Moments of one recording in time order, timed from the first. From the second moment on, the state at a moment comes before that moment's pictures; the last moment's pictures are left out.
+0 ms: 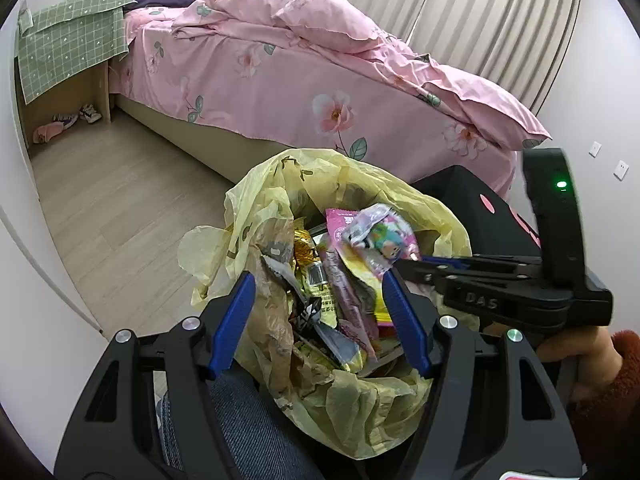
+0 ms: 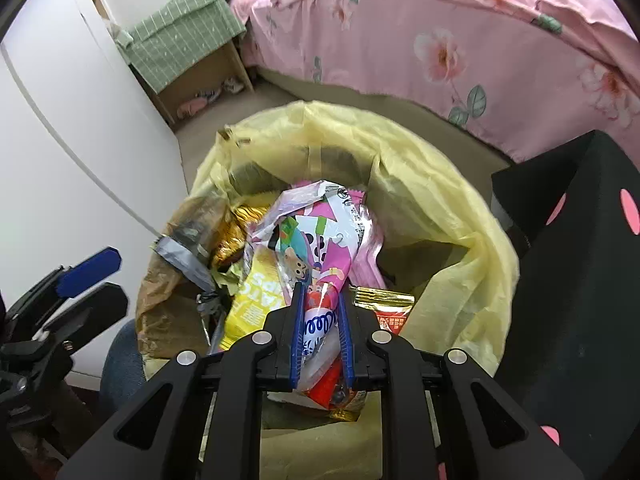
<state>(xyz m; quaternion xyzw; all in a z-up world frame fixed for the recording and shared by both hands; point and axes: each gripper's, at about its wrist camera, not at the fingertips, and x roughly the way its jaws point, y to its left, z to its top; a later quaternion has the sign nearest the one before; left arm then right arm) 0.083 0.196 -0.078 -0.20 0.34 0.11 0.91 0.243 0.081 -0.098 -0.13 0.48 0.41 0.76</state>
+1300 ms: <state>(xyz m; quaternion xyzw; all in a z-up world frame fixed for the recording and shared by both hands) -0.006 0.024 0.004 -0.02 0.36 -0.02 0.93 0.027 -0.184 0.000 0.01 0.33 0.17 0.93</state>
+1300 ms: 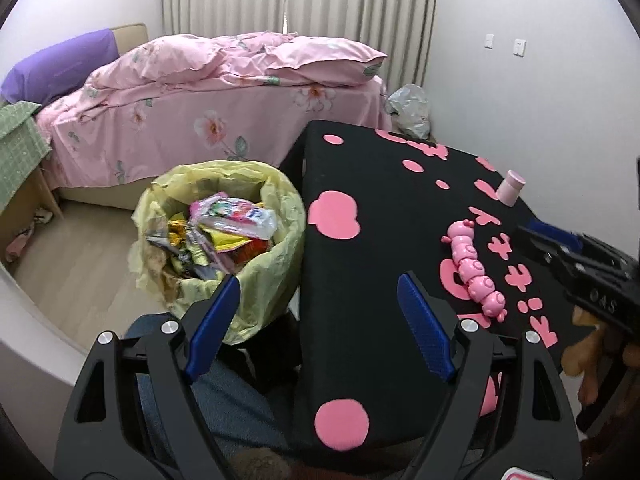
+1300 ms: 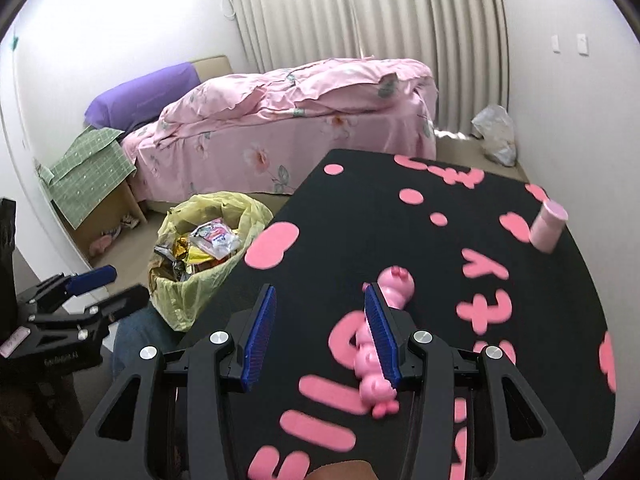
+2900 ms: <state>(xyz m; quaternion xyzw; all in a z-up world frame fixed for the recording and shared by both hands) -0.027 0.027 0.020 -0.03 0.34 -0.01 0.94 -0.004 -0.165 0.009 -0.02 0.32 0.17 0.93</state>
